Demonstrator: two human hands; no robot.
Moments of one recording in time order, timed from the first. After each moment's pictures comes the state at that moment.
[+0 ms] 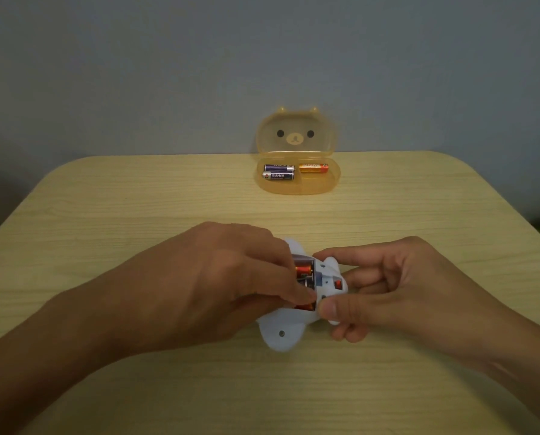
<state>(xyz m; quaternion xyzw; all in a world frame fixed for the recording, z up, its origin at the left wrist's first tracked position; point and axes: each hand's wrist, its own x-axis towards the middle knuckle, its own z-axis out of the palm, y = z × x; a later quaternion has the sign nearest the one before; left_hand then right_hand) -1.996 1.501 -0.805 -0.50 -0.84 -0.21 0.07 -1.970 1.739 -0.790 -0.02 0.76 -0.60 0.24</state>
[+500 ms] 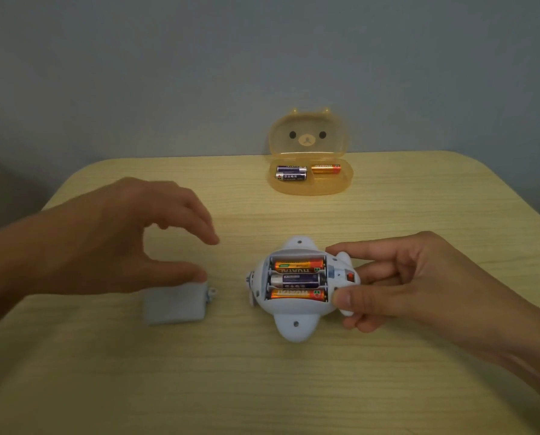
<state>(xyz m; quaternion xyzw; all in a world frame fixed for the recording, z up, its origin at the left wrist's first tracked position) -2.017 1.413 -0.785 -0.35 -0.92 -0.19 0.01 -1.972 1.738 -0.789 -0.01 0.77 -0.60 0.23</state>
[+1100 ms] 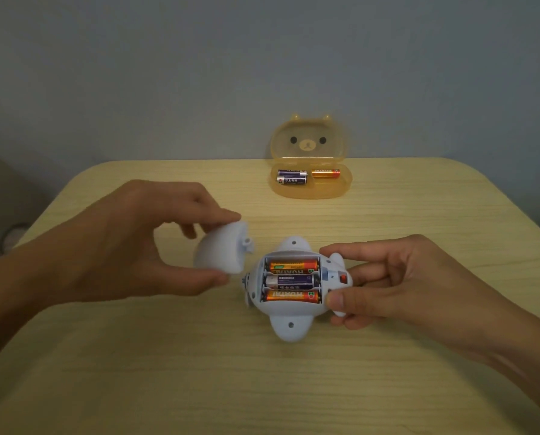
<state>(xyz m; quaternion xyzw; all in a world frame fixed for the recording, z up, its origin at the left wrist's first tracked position) -2.009 1.421 -0.791 -0.35 -0.90 -0.27 0.05 -1.972 1.733 -0.793 0.00 0.76 -0.60 0.23</state>
